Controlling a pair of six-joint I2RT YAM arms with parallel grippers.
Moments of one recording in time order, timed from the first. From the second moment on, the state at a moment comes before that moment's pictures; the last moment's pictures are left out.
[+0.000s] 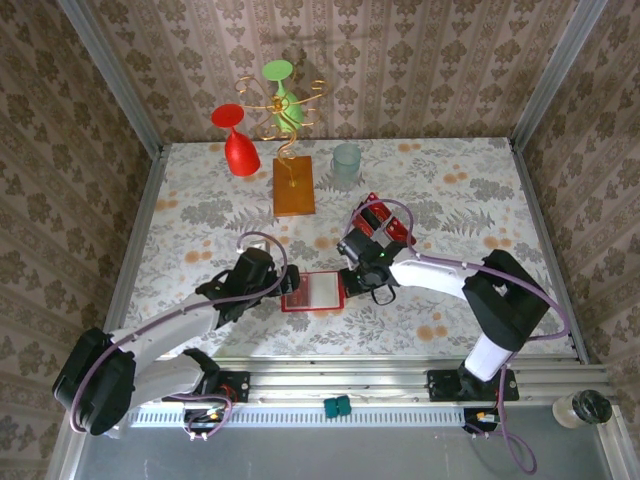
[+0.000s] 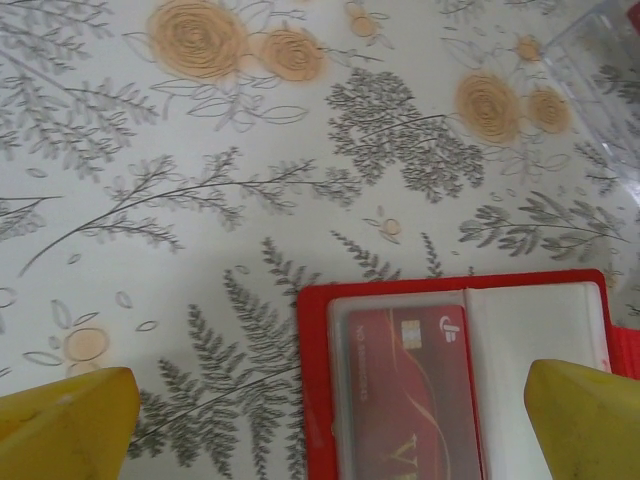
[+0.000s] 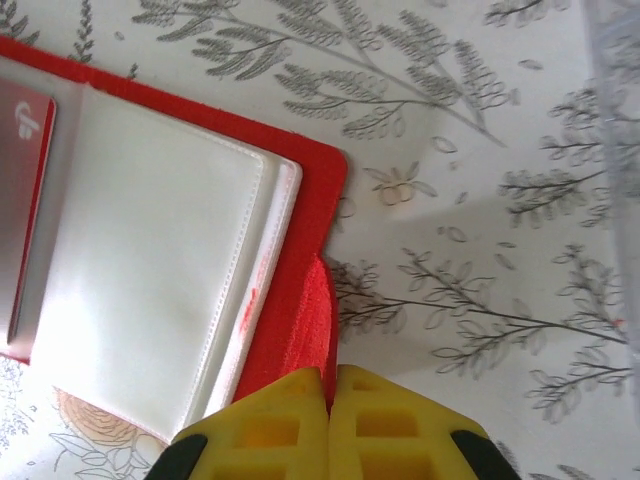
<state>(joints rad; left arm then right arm) -0.71 1.10 0.48 -0.18 -0.15 -0.66 0.73 1.66 0.96 -0.45 -0.05 0.44</state>
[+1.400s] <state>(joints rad) -0.75 1.40 0.48 0.13 -0.09 -0.74 0.71 1.64 0.78 -0.20 -0.20 0.62</state>
